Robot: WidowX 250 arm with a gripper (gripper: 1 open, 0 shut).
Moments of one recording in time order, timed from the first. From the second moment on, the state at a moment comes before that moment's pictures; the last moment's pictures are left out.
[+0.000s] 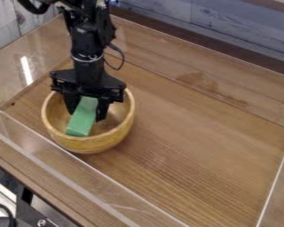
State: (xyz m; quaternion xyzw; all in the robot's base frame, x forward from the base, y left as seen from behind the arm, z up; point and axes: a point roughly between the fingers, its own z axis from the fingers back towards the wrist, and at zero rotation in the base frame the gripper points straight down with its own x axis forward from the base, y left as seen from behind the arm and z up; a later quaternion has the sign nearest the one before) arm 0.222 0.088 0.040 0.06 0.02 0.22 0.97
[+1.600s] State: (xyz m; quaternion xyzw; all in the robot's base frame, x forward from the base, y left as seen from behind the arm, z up) arm 0.223 0.081 0.030 0.05 0.00 0.21 0.98
